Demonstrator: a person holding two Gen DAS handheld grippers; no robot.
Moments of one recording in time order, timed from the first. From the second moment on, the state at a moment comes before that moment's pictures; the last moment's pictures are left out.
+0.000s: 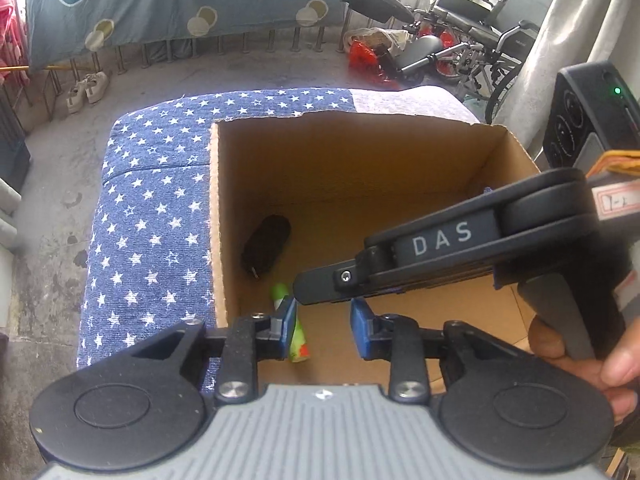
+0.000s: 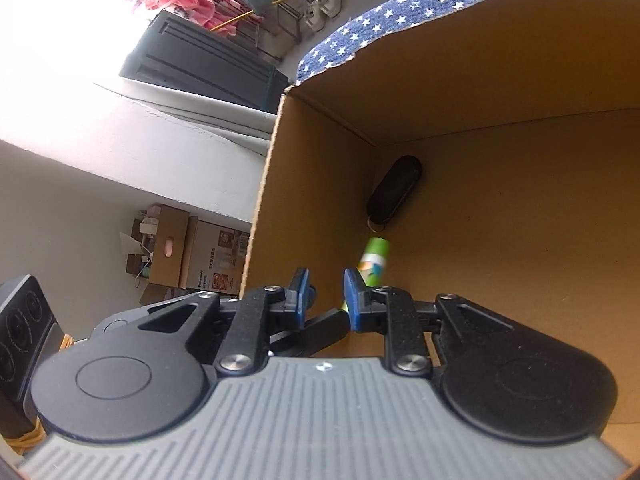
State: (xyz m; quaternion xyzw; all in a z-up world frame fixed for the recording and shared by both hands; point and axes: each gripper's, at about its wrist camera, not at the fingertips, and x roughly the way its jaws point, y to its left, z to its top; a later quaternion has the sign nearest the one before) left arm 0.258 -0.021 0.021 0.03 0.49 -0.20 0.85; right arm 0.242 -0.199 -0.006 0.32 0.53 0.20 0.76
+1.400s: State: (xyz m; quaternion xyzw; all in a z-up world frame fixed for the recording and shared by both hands) left arm 0.077 -0.001 -0.037 0.03 0.52 -0.28 0.81; right arm 0.050 -0.160 -0.035 0.27 0.50 0.22 0.79
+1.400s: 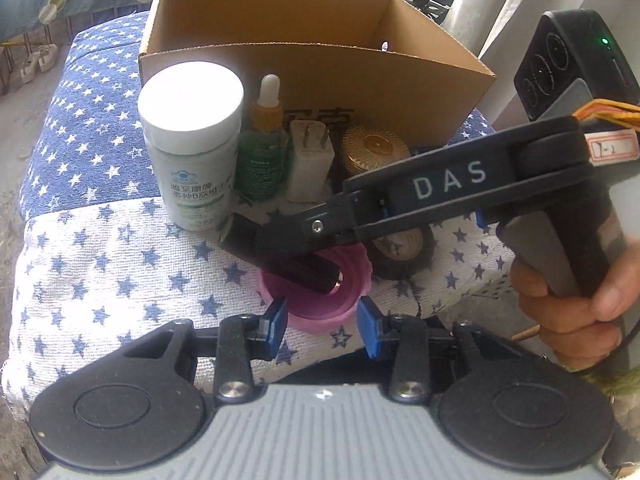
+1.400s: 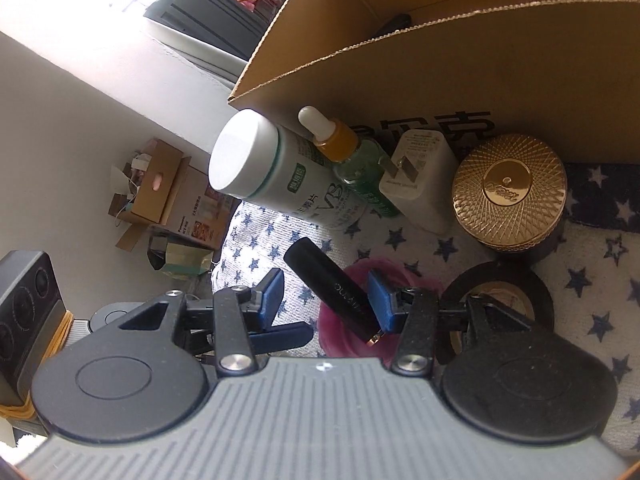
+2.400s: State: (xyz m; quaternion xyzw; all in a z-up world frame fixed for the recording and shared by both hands) left arm 0.048 -0.007 -0.006 0.05 0.48 -0.28 0.83; right arm 0.030 -0.157 -0.040 0.30 0.48 0.22 0.79
